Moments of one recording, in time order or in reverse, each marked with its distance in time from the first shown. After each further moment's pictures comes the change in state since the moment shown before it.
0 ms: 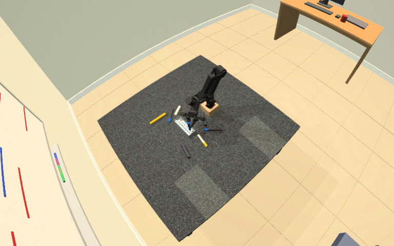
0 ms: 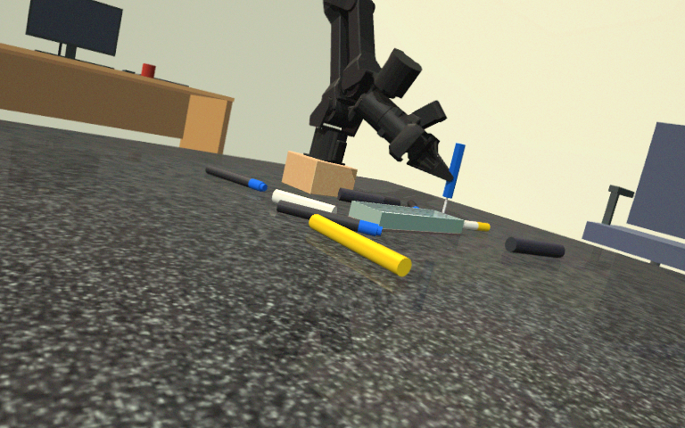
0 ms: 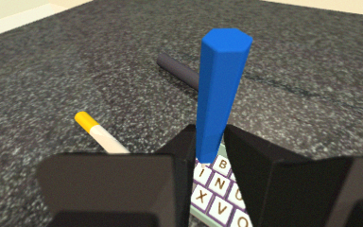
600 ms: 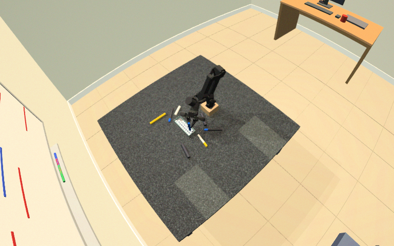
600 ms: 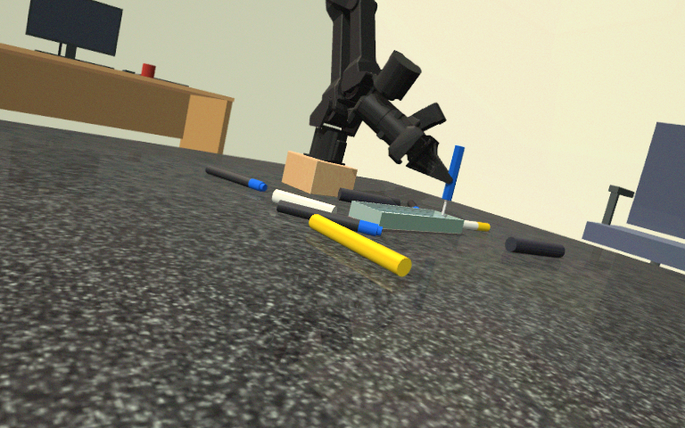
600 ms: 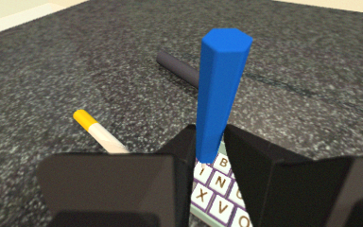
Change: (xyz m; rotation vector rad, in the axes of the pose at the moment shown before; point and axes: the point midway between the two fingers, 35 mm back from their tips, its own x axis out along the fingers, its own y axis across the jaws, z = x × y) arm 0.002 0.000 -0.003 0.000 0.001 0.000
